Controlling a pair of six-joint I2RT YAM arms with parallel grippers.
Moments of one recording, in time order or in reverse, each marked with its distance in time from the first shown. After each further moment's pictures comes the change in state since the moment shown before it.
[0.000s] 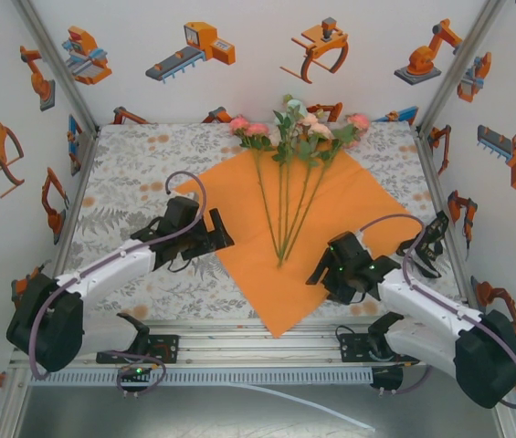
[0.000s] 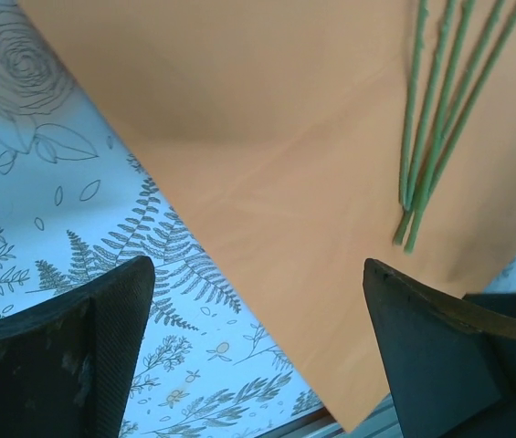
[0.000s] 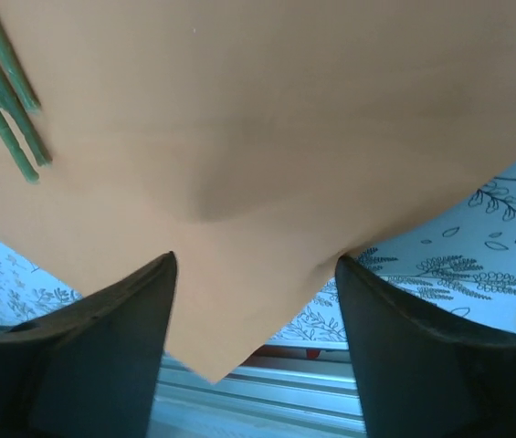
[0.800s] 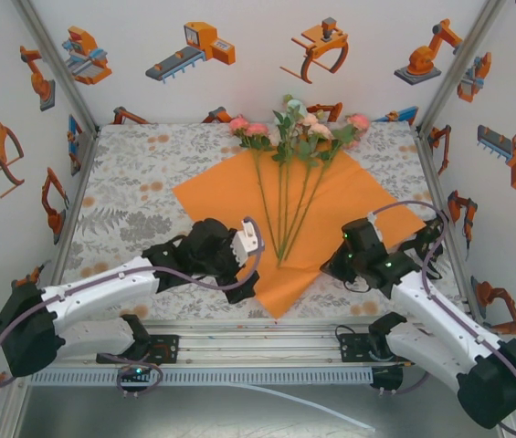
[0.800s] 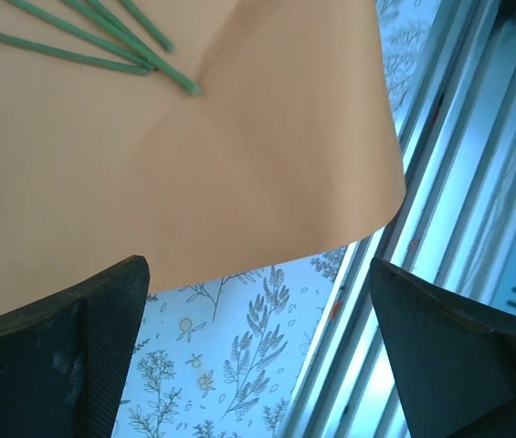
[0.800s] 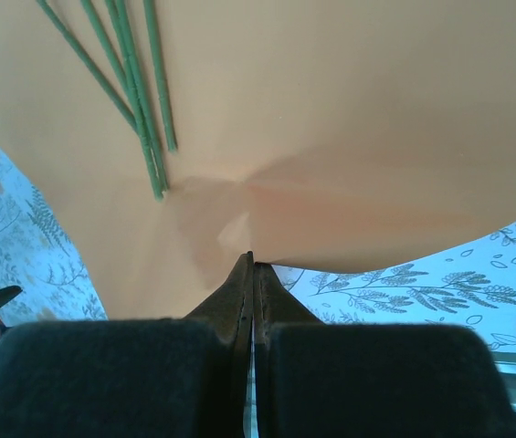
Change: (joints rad) left arm -0.388 -0.081 0.040 -0.053 0.197 0.839; right arm -0.083 -0.126 0.116 -0.063 0.037 -0.075
